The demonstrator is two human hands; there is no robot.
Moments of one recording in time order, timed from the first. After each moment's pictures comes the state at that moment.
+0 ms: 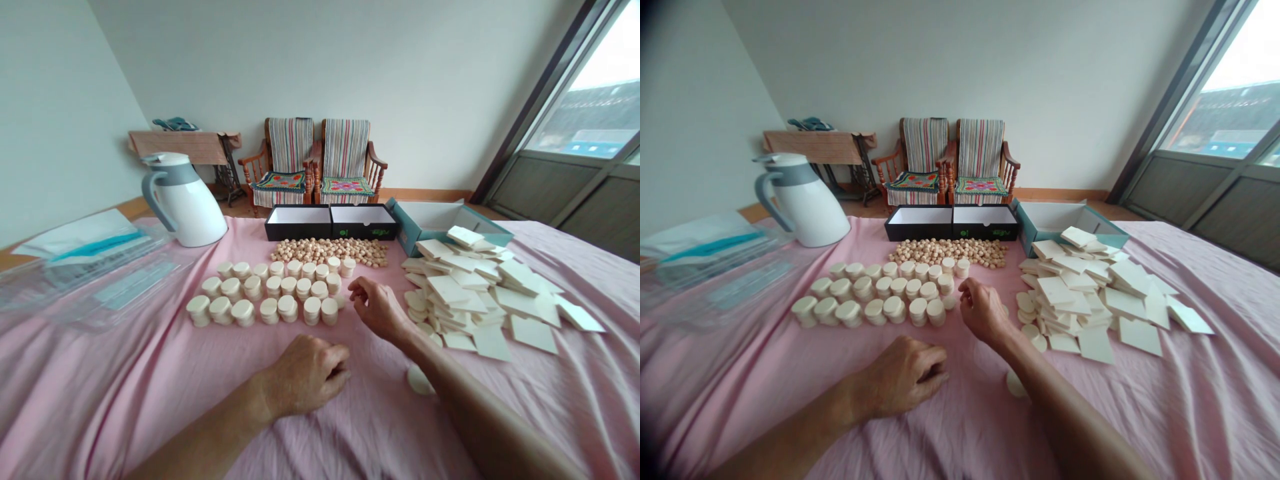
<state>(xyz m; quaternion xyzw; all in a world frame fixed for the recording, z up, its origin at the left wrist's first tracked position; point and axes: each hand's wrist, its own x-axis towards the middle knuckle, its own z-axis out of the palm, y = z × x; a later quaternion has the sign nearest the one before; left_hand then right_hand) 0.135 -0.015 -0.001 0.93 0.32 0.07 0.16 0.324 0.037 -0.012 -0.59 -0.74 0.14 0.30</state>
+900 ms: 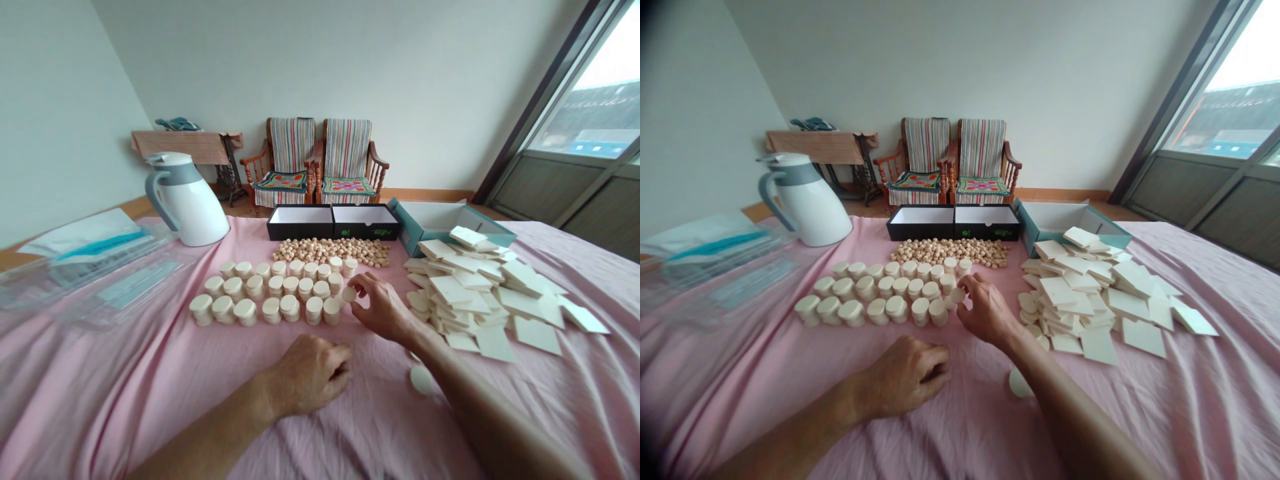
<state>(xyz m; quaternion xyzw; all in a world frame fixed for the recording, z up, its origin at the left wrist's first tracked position) 0.135 -0.015 0.000 0.93 0.32 0.07 0.15 0.327 0.037 -0.008 -0.53 -0.79 0.09 0.30</state>
